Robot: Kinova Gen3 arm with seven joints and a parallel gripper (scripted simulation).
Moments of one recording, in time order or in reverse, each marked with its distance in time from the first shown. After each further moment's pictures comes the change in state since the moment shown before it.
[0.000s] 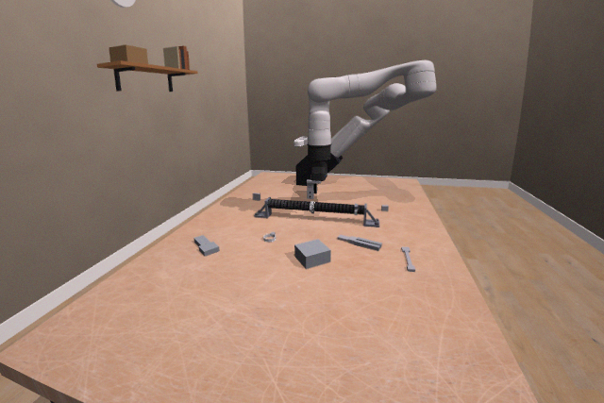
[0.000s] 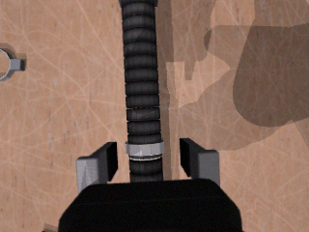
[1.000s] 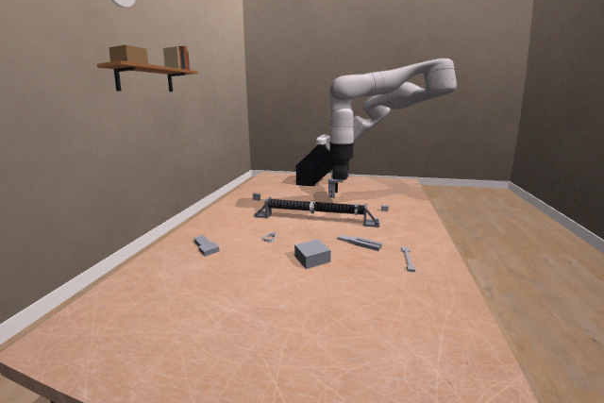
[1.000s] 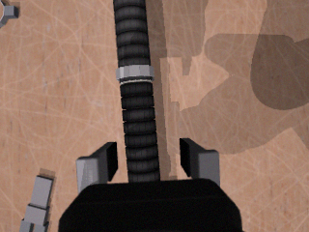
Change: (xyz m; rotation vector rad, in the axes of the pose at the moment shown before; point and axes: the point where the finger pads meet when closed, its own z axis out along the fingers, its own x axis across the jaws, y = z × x) arm 0.003 0.072 -0.007 0.001 0.002 0.035
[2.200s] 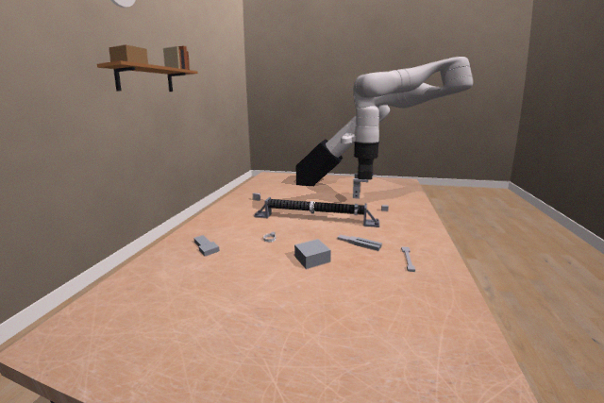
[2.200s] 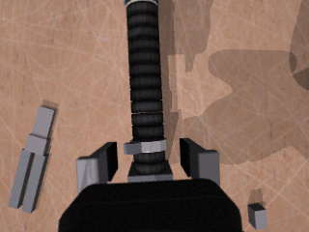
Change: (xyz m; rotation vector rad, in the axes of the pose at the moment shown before) arm -0.004 0.079 -0.006 -0.001 -0.003 -0.035
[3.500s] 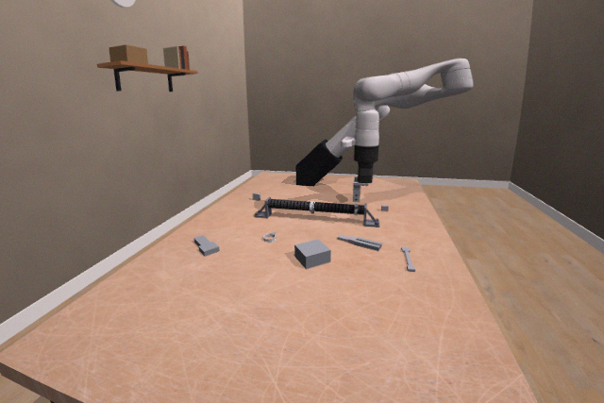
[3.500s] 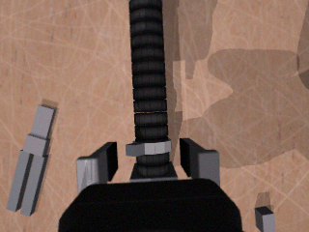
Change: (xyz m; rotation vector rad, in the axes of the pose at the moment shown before) arm -0.003 0.000 0.011 -0.001 -0.009 -0.001
